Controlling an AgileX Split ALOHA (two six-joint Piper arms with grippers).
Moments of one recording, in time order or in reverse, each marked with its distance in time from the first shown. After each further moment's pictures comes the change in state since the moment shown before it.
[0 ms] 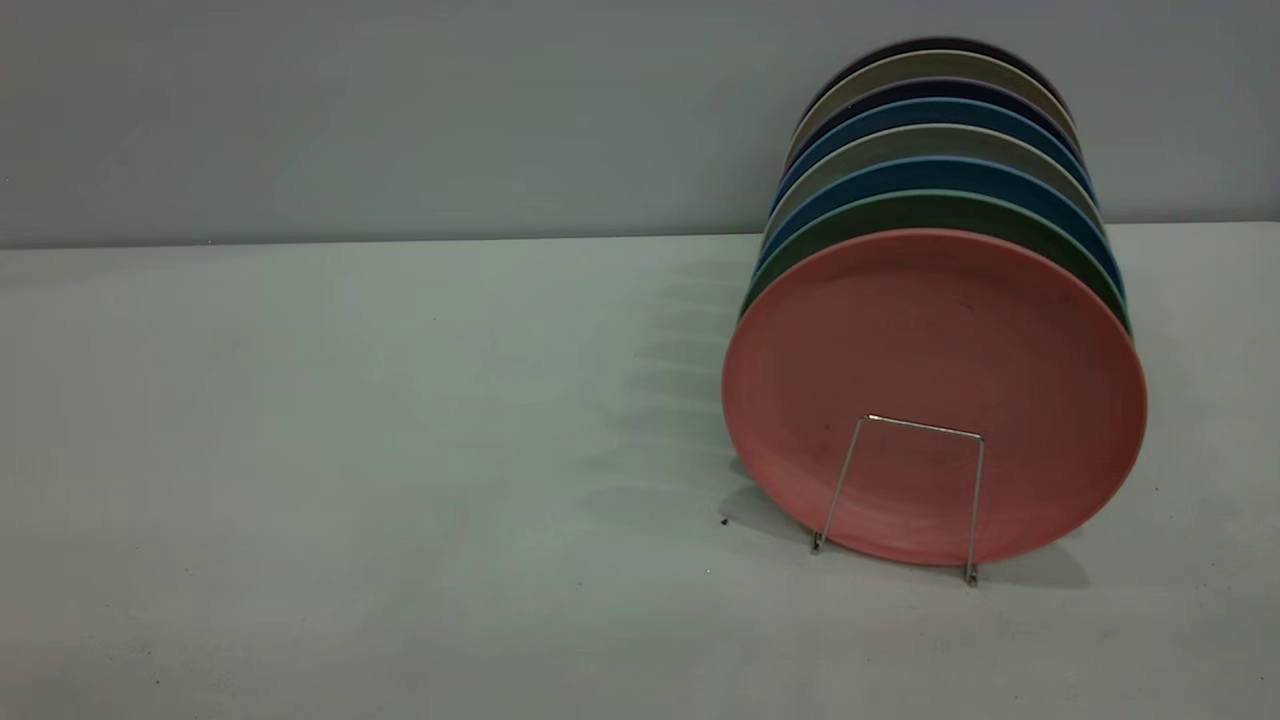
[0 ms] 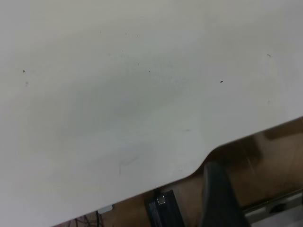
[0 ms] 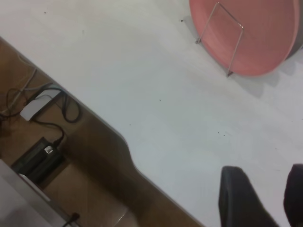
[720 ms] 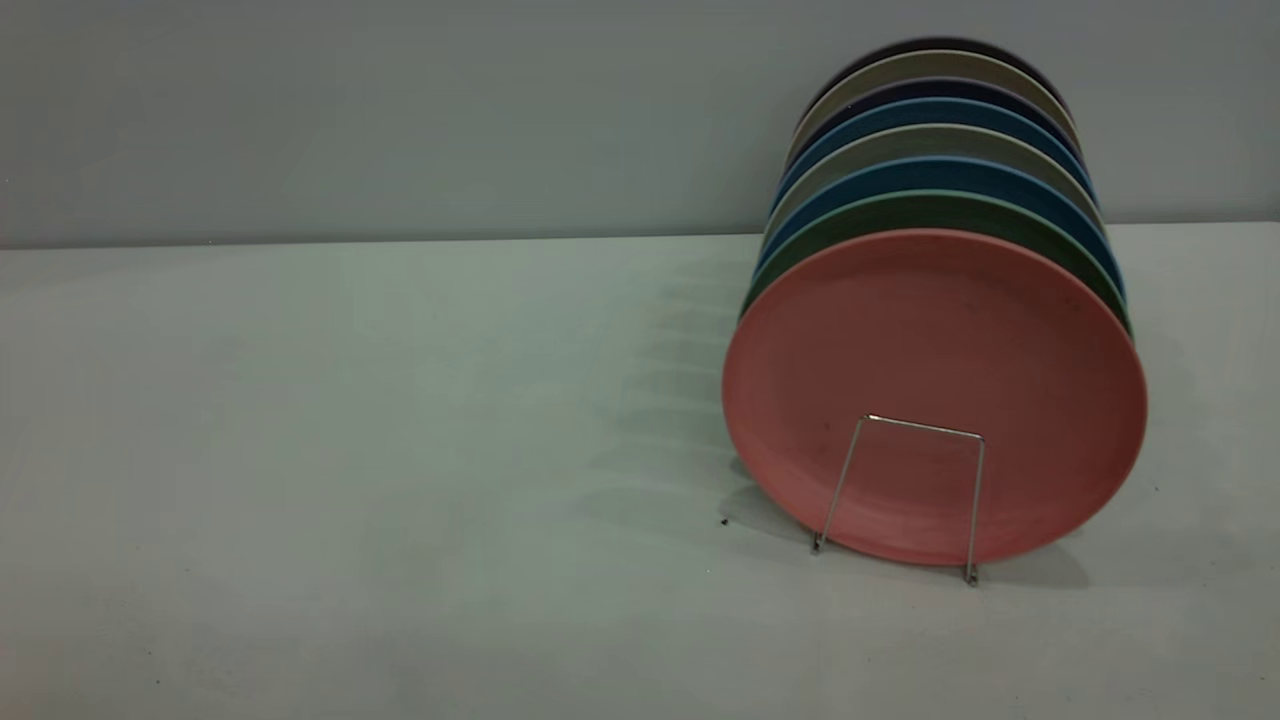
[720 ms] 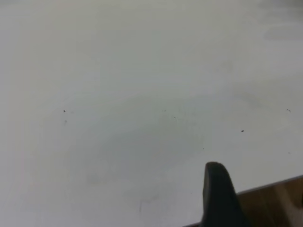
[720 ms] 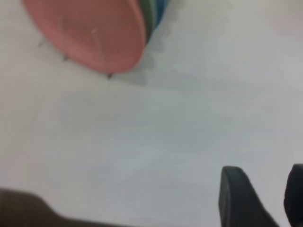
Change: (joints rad) left arm 0.081 -0.236 0.000 -0.001 0.005 -0.002; right arm -0.575 -0.054 0.000 0.002 0.000 0.000
